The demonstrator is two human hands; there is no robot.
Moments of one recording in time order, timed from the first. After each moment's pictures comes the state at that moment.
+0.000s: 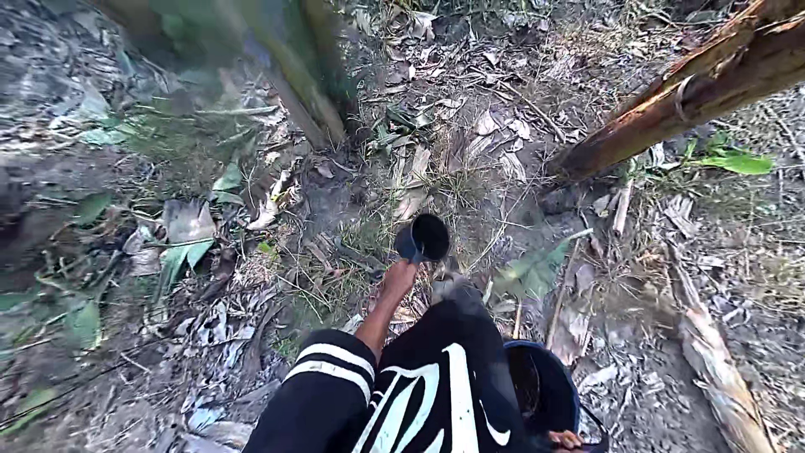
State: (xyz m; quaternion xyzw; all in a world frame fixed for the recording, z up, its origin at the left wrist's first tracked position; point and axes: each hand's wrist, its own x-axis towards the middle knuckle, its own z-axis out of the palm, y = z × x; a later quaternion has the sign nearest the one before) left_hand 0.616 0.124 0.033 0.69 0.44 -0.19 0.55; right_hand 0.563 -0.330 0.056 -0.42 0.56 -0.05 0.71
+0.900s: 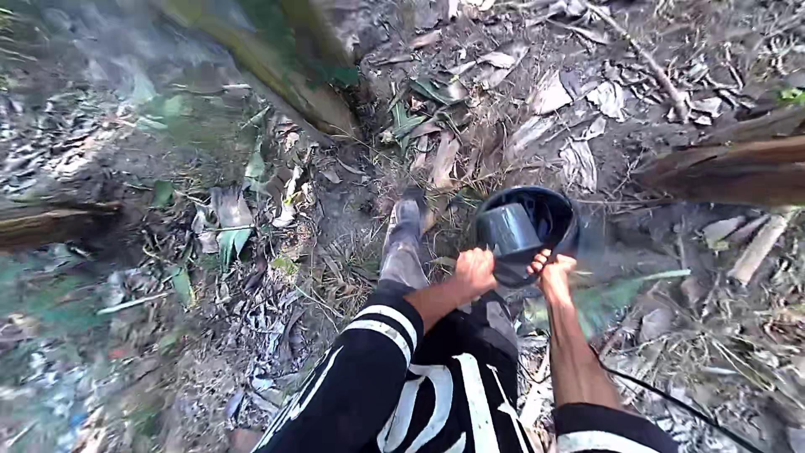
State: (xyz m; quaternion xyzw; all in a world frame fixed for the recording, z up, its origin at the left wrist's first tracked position) left_hand 1.025 0.166 -0.048 0.83 0.16 -0.43 0.31; right_hand 1.114 0.035 -0.083 -0.59 0.39 0.32 0.63
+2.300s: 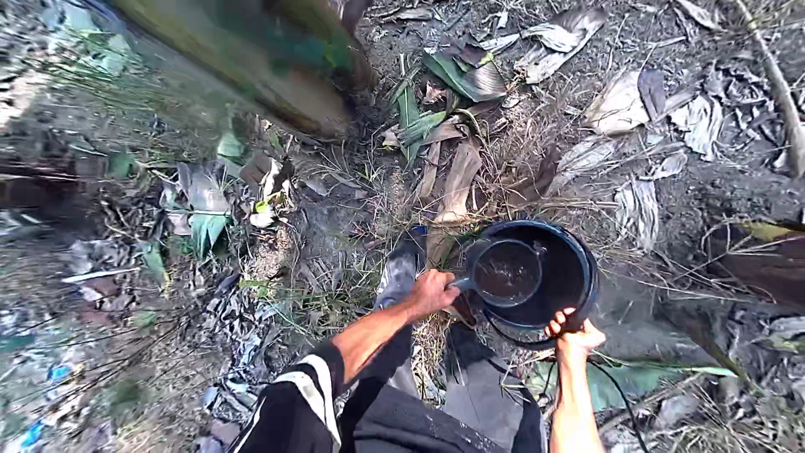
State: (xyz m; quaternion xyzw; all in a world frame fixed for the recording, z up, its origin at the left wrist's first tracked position) left_hand 1.041 0.400 -0.257 0.72 0.27 -0.37 0.52; right_hand 1.187 0.153 -0.259 -0.64 0.41 0.26 0.60
